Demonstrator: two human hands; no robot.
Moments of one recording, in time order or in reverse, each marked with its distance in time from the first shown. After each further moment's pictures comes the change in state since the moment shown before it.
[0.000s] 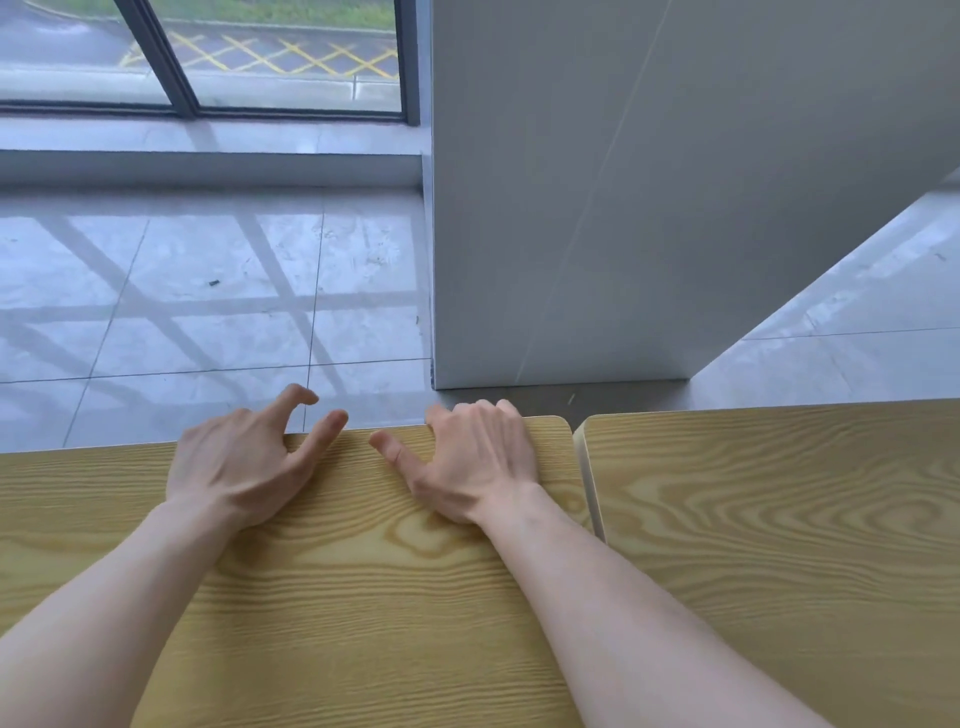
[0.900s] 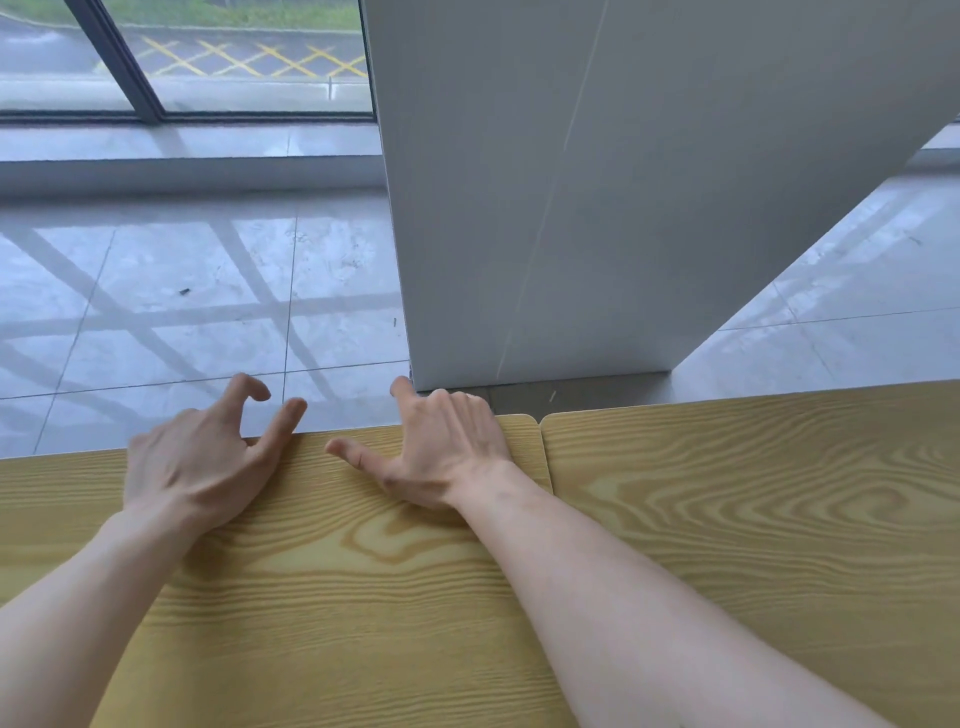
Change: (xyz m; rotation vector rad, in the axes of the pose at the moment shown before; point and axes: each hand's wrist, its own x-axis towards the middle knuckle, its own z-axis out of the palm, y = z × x) left_hand 0.011 0.015 0.009 -0.051 0.101 -0.073; right_hand 0.009 0.021 -0.018 0.097 0.012 -0.075
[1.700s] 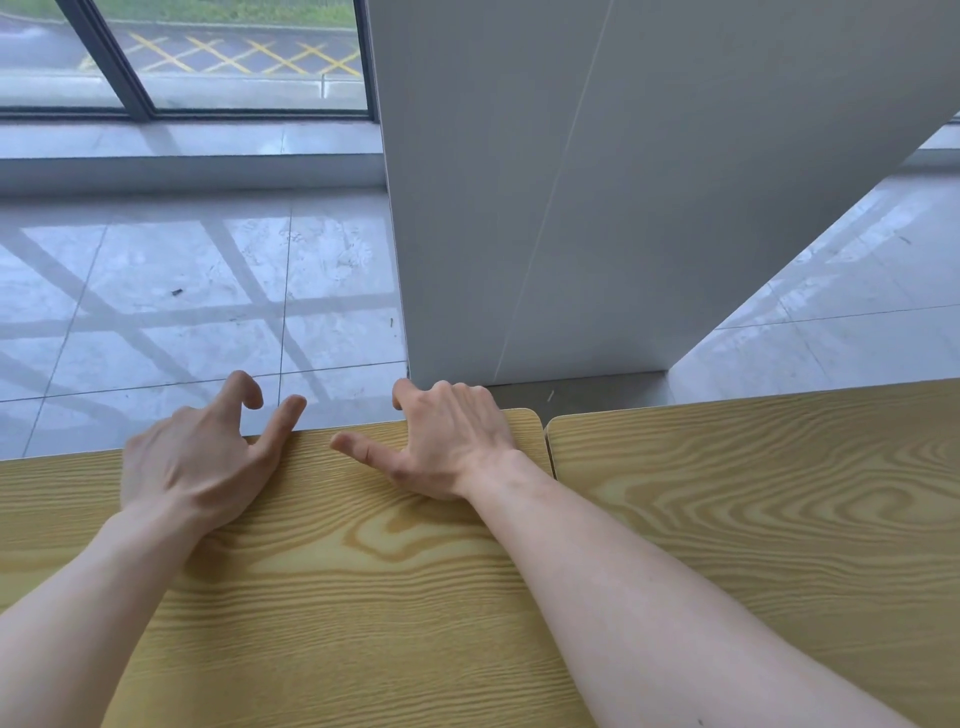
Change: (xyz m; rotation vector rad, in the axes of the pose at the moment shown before) left_hand 0.003 0.005 -0.004 -0.015 0.002 -0.018; right_hand 0.010 0.006 0.000 -0.040 -0.057 -0.017
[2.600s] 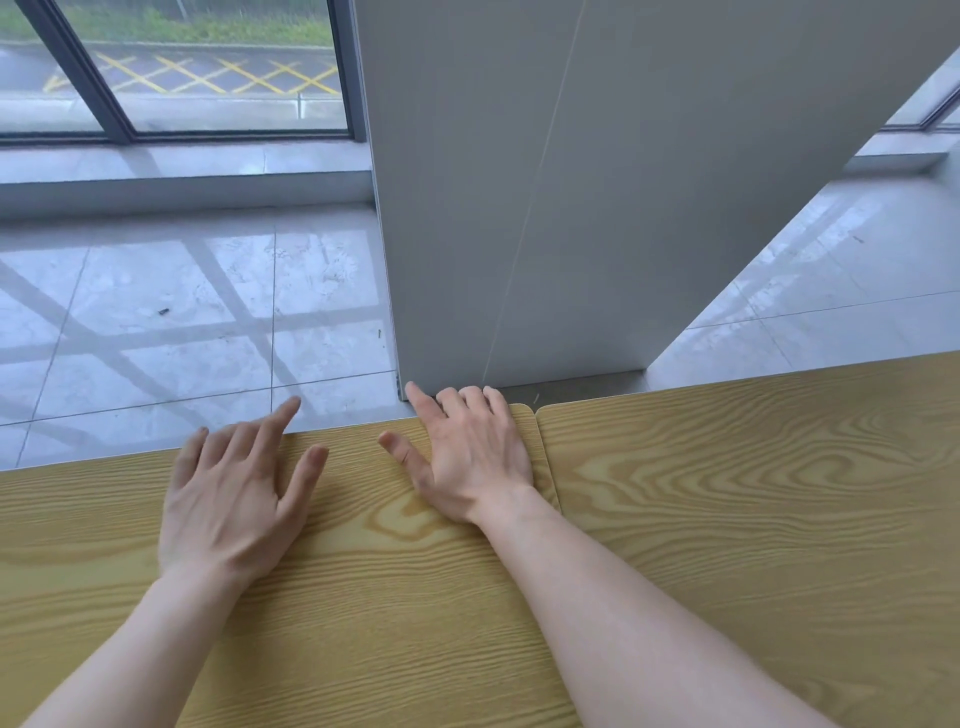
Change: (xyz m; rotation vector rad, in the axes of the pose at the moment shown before) left_hand -0.054 0.004 -0.005 -0.033 -0.041 0.162; right_hand -0.032 0.003 0.028 -0.106 0.159 0.072
